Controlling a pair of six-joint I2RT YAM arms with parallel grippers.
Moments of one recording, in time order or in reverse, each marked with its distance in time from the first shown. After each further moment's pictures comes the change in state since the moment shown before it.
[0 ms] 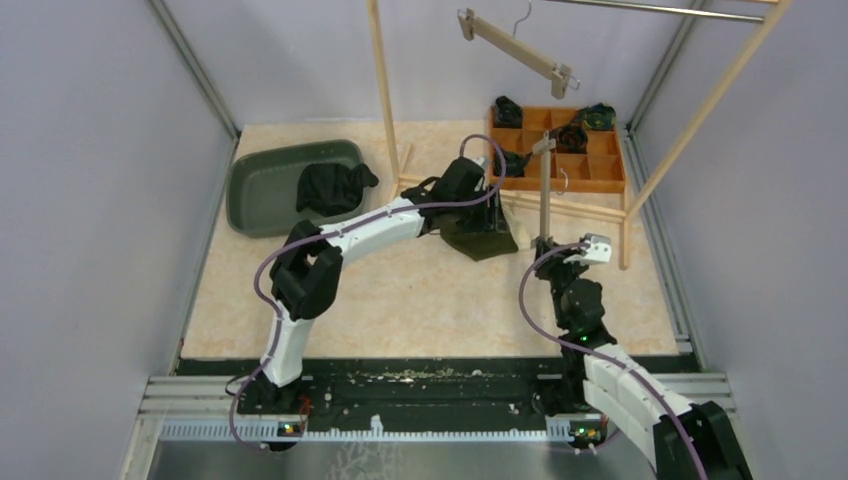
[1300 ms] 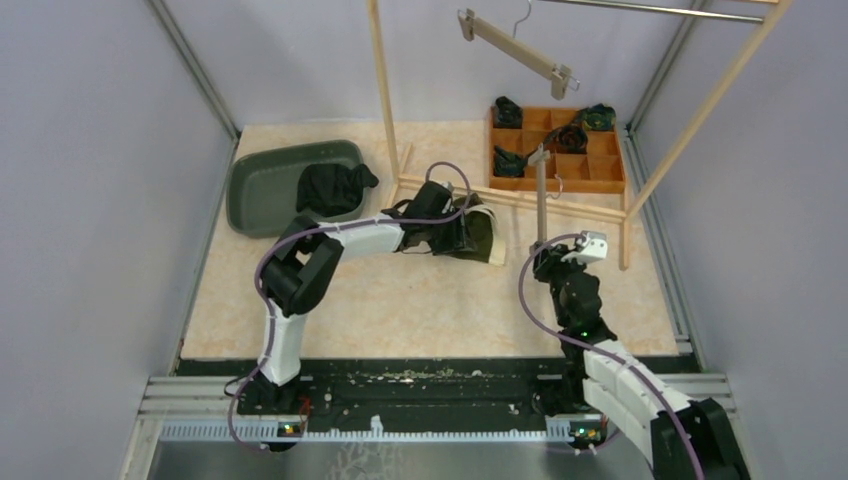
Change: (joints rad) left arm 0.082 -0.028 -0.389 0.229 0.037 -0.073; right arm -0.035 0.008 0.036 -0.138 -0.025 0.027
